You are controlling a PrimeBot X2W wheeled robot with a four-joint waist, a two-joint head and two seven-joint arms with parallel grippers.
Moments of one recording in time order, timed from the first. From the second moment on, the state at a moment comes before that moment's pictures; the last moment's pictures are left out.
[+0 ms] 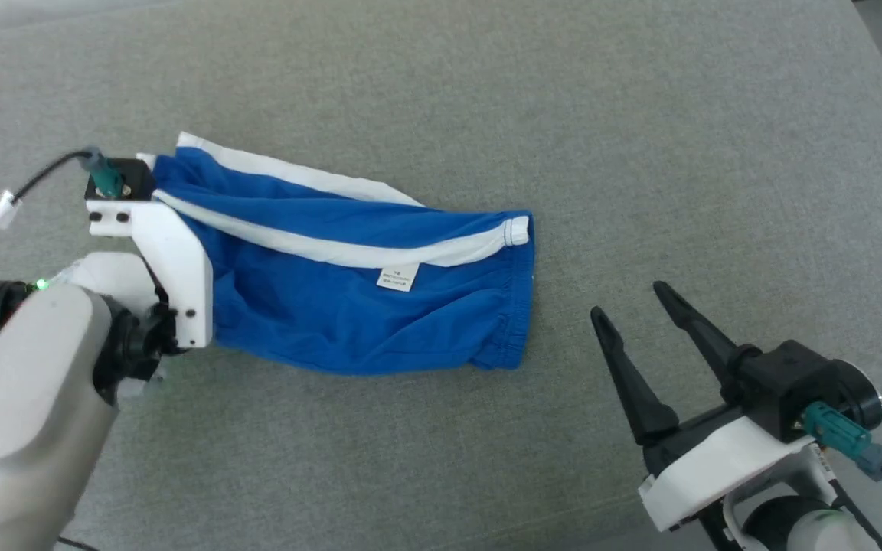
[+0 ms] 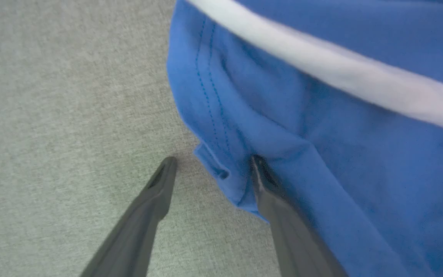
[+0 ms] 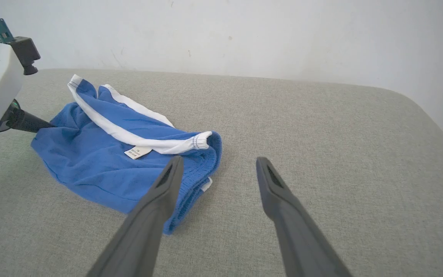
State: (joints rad) left arm -0.62 0.58 -0.48 0.21 -0.59 0.31 0.94; right arm 0.00 -0.07 0.20 -0.34 0.12 0.13 0.22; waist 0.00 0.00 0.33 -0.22
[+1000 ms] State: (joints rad) left arm -0.45 0.54 -0.48 -0.04 -0.58 0.35 0.69; right arm -0.20 -0.10 0.24 -0.02 0.32 0.13 0.58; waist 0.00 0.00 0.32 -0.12
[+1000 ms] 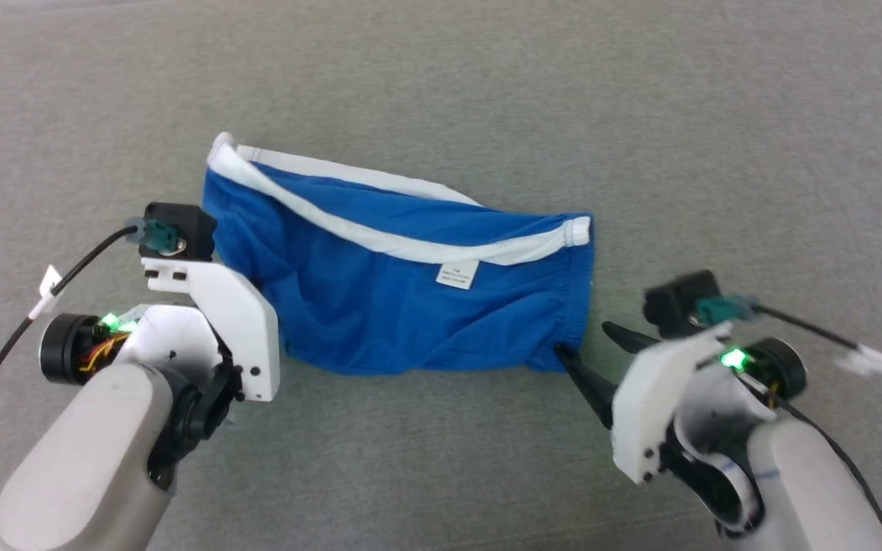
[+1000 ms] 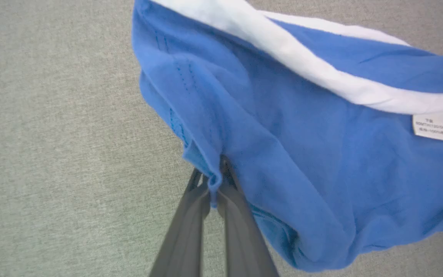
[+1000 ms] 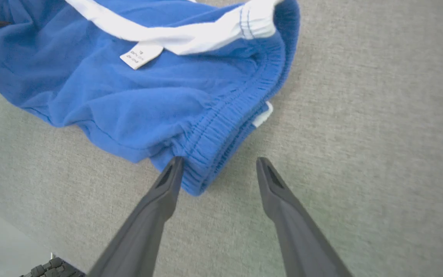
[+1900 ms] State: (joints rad) left arm -0.30 0.53 -0.47 -0.09 -0.57 0.39 0.56; right arm -0.34 -0.17 0.35 0.22 0.43 0.13 0.73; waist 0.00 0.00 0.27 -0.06
